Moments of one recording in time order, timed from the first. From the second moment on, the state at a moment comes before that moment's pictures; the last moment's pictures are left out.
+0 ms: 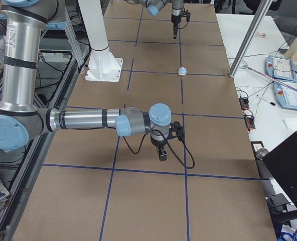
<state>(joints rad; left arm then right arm) -0.86 -2.05 -1.87 -1.40 -2.07 -0.81 1.40 -1.72 1.80 -1.42 2.34 -0.06</state>
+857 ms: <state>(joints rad) -1.44 -1.40 -2.02 -1.40 -2.21 0.01 1.01 -1.37 1.79 -1.41 2.26 0.49</state>
